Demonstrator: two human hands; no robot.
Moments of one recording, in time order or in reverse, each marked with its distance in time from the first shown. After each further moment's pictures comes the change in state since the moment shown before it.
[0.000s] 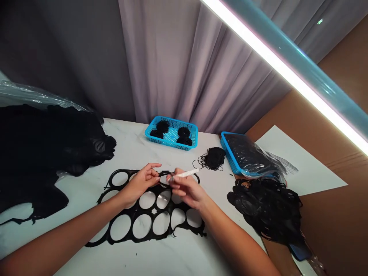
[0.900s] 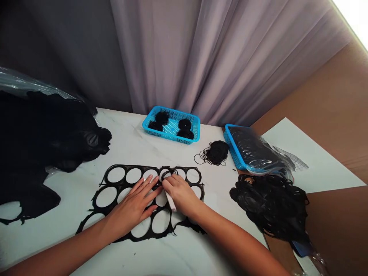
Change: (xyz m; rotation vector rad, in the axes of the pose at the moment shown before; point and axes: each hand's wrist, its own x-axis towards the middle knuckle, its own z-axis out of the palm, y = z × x) left_hand -0.053 -0.043 0.014 0.985 -0.124 0.414; right_hand 0.009 0.032 -0.017 -1.638 -0.087 -0.476
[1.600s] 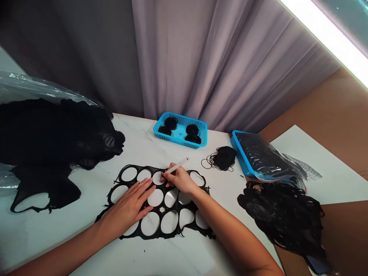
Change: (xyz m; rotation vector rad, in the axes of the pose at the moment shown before) left_hand -0.035 -0.014 -0.018 0.032 0.083 -0.084; right_hand 0.051 -0.005 0.011 0.946 -0.028 0.459
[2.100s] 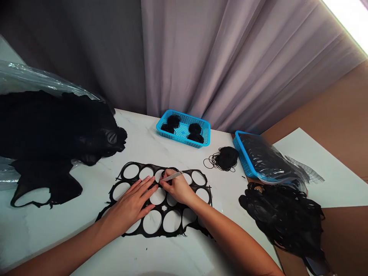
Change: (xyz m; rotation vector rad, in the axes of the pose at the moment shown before) left_hand -0.003 0.002 0.008 -0.021 0.025 -0.025; right_hand -0.013 0.007 0.018 -0.440 0.030 -0.178
